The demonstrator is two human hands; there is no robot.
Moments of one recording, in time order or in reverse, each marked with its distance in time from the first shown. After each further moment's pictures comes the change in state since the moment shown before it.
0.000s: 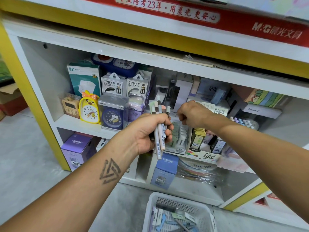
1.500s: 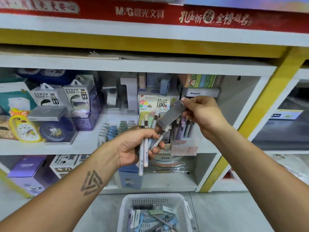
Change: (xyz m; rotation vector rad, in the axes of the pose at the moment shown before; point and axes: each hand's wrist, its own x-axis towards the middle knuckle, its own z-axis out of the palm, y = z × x) left_hand 0.050 -0.076 0.100 0.228 -0.285 -0.255; right_hand -0.157 0.094 0.008 1.517 0.631 0.631
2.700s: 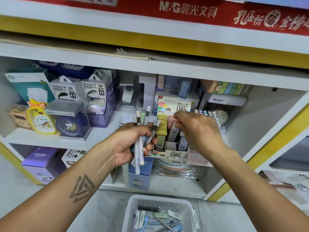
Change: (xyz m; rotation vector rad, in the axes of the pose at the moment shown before) left_hand -0.016 0.018 -0.049 -0.072 0.237 0.128; right_hand -0.004 0.023 0.047 -1.180 -0.181 -0.885
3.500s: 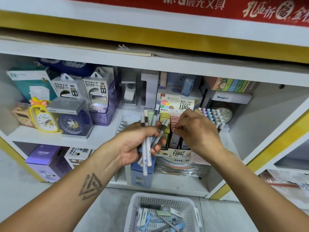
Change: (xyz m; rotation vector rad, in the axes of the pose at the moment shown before) left_hand 0.005 -0.004 0.005 0.034 -0.045 -0.027; right_hand -0.003 -0.003 0.016 0.130 -0.016 0.104
